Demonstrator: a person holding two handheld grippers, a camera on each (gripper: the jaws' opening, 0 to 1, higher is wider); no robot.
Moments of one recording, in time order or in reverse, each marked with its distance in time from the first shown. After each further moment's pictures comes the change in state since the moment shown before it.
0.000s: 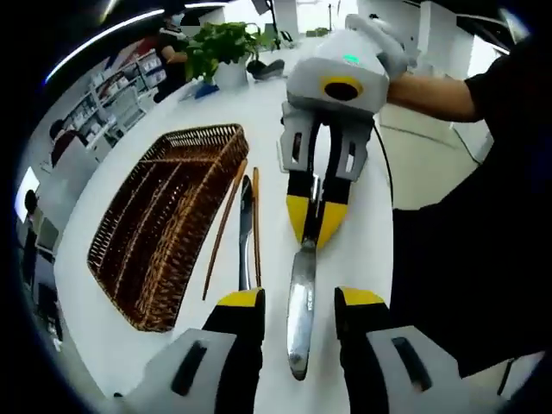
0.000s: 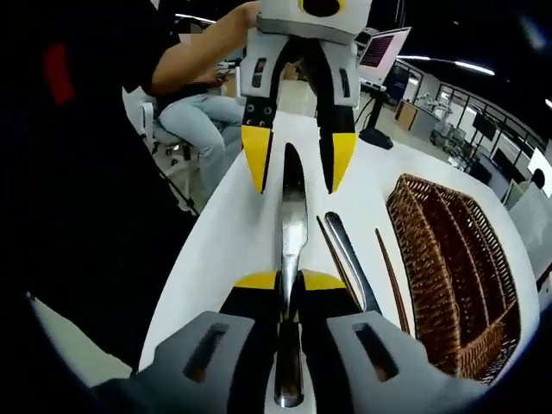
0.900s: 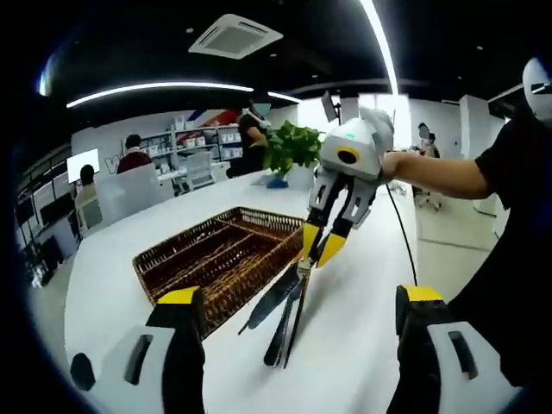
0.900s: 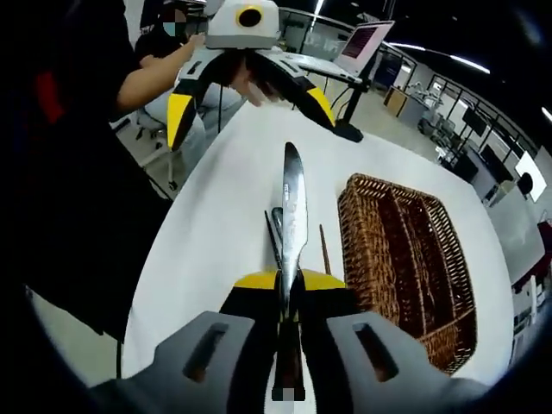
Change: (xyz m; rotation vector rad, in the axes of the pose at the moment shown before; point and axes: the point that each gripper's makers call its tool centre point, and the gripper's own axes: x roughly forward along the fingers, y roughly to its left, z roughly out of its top) left arm -0.043 0.024 0.030 -0.184 -0.520 0.221; right arm -0.049 -0.063 0.005 -0.024 0.117 -0.070
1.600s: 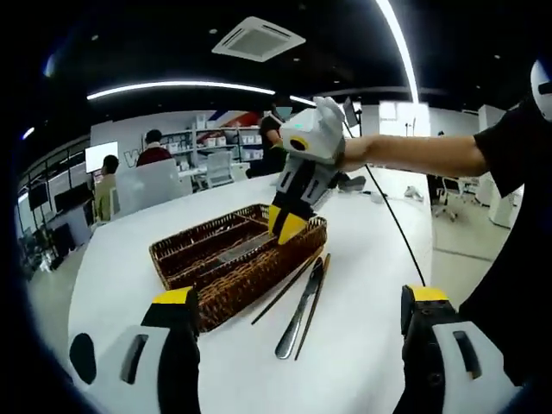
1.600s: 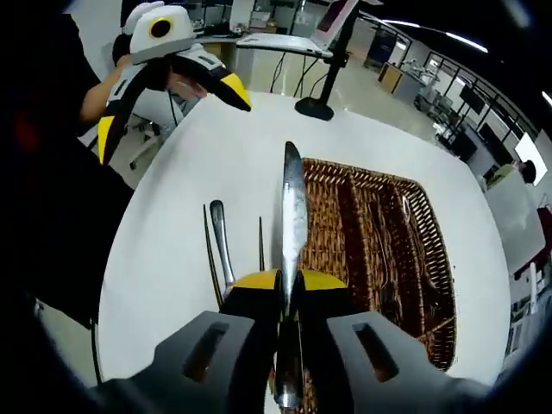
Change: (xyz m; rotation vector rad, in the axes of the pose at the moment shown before) left arm -0.012 0.017 -0.013 -0.019 -0.015 0.090; right arm 0.024 -0.082 -0.006 0.062 0.118 0.006
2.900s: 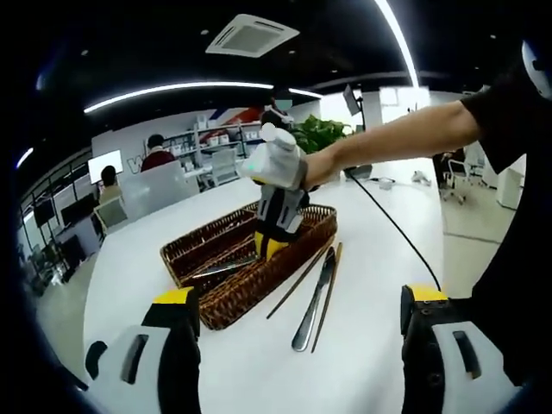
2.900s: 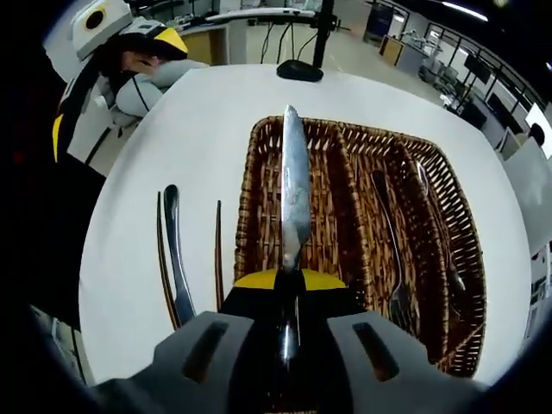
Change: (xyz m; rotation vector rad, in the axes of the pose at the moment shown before) left arm 0.006 0.010 -0.015 0.053 0.045 0.036; right arm 0.066 -0.028 -0.034 0.087 0.083 0.077
